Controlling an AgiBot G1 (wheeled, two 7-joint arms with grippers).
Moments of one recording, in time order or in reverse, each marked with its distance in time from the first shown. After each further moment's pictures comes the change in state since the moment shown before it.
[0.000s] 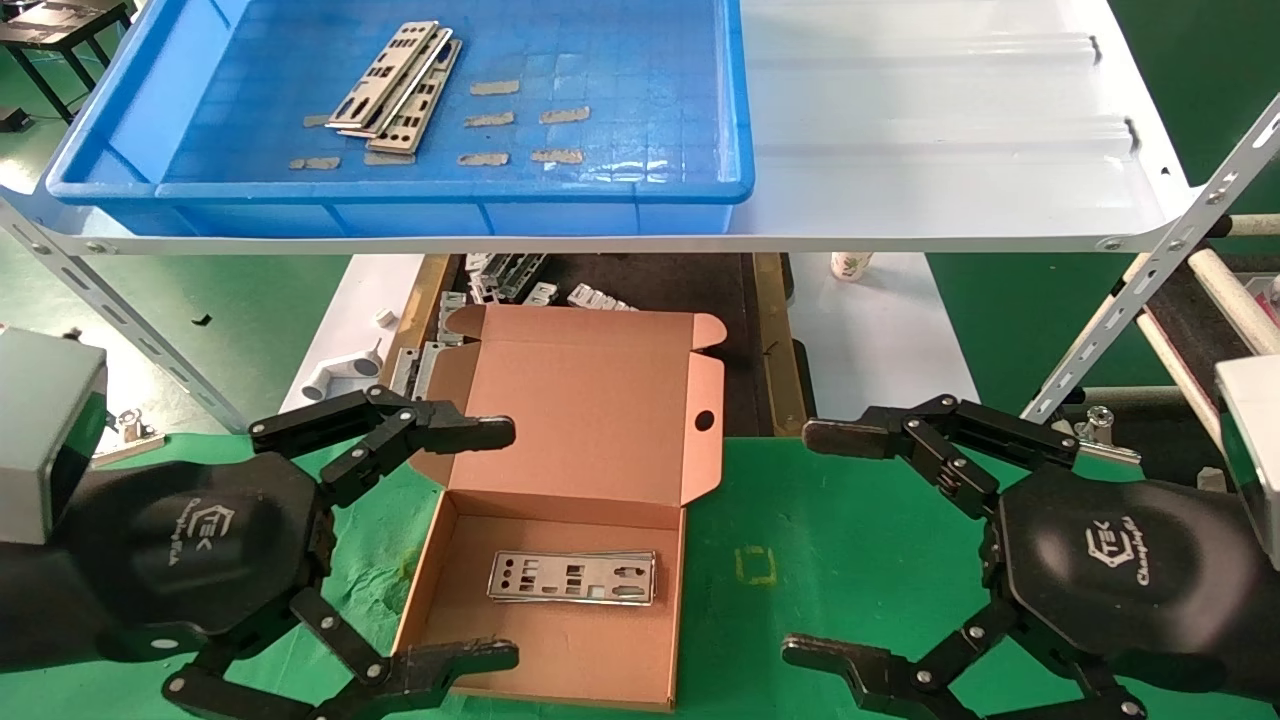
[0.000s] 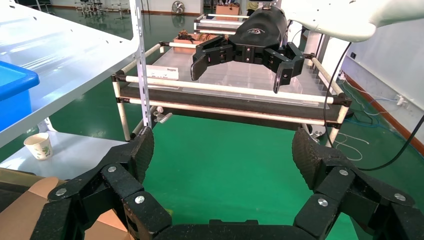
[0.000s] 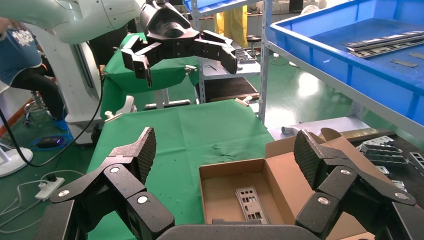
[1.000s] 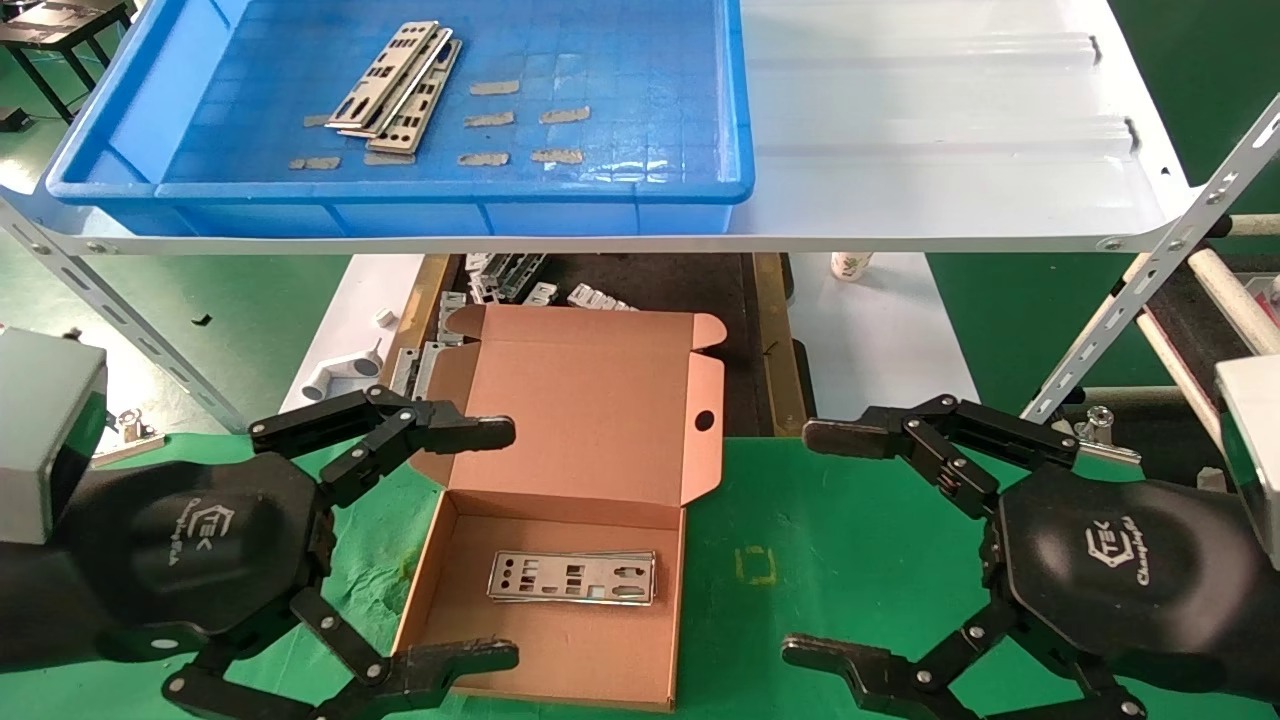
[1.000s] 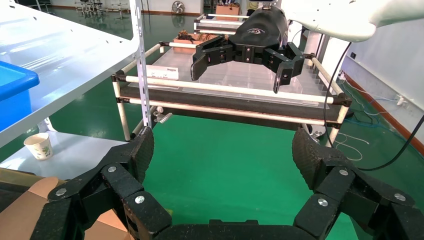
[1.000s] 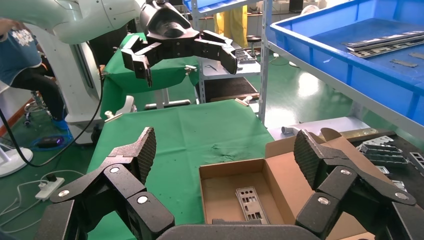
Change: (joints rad) left arm 0.000 0.000 0.000 0.000 0.000 0.000 0.000; right arm 0.000 0.000 0.000 0.000 0.000 0.000 0.000
